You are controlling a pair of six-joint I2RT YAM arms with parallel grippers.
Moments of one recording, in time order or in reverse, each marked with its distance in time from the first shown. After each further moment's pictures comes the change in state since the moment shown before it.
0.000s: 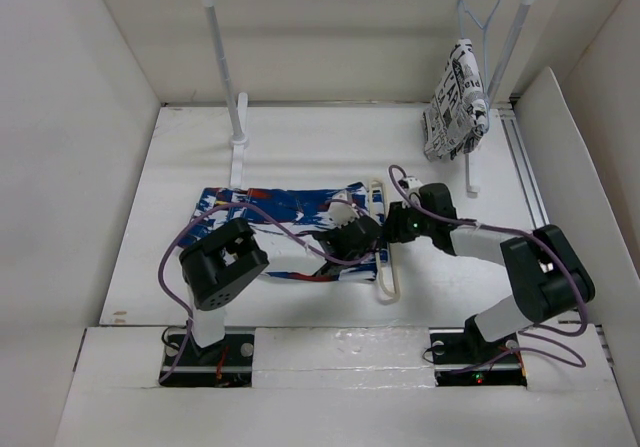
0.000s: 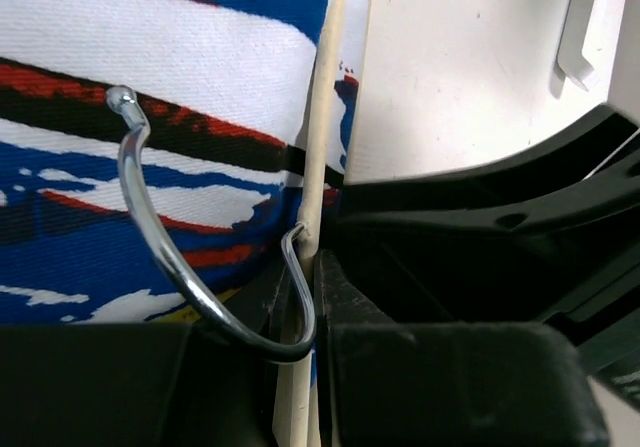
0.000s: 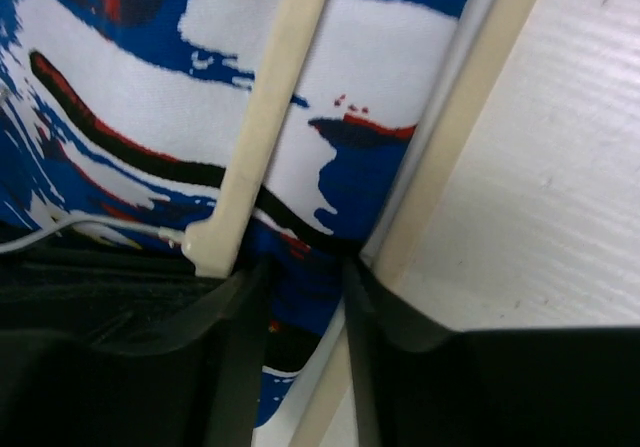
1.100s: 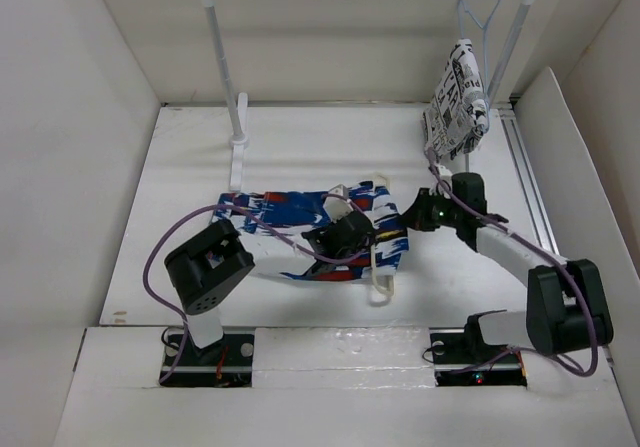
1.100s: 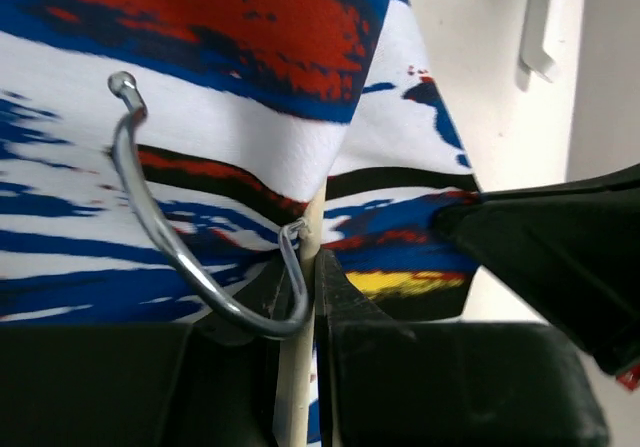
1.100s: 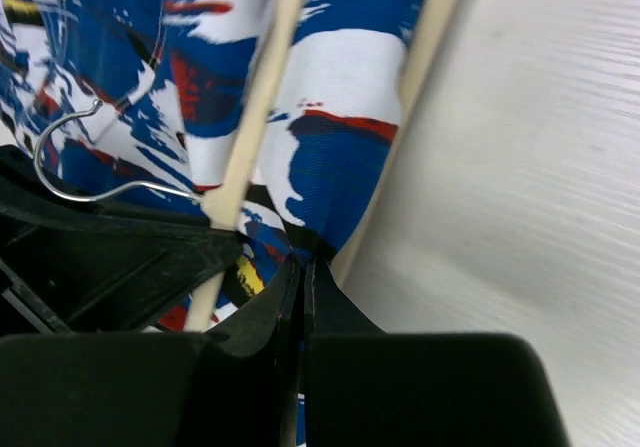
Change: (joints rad) left arm 0.032 -0.068 -0.063 0.049 0.035 0.085; right arm -0.137 -0.179 0.024 -0.158 -0.076 0.058
